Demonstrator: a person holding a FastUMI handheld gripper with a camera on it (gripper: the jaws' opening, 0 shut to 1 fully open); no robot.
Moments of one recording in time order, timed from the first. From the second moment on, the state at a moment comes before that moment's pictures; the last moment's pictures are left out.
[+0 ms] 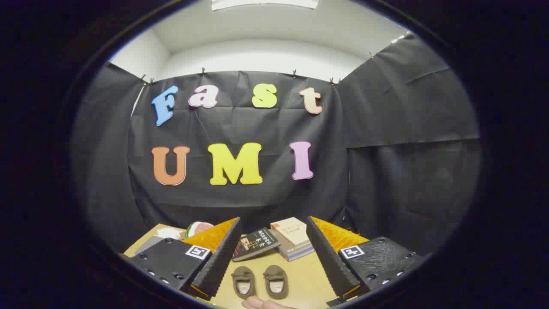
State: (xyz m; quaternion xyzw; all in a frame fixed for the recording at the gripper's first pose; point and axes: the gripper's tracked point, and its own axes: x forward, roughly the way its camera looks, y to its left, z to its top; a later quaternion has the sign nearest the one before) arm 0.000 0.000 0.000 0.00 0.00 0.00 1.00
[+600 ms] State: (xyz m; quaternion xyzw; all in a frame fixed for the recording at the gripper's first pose) arm 0.009 -0.003 -0.011 0.00 0.02 0.03 1.00
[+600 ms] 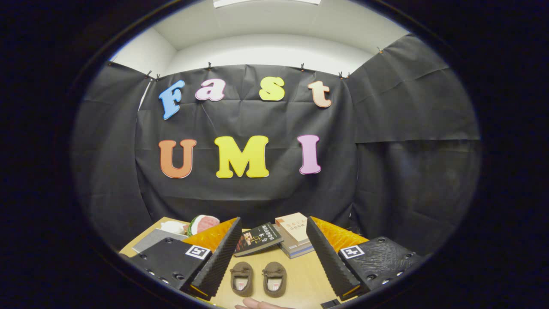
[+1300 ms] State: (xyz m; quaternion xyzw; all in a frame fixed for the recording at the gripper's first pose) arm 0.053 0.047 -0.073 -0.02 0.09 0.10 0.99
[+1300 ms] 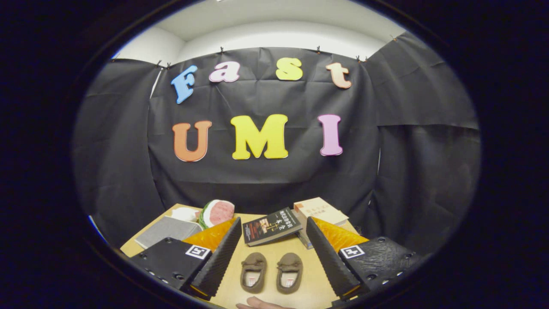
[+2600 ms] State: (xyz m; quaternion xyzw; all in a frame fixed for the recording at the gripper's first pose) arm 0.120 0.337 -0.358 0.30 0.53 0.43 0.67
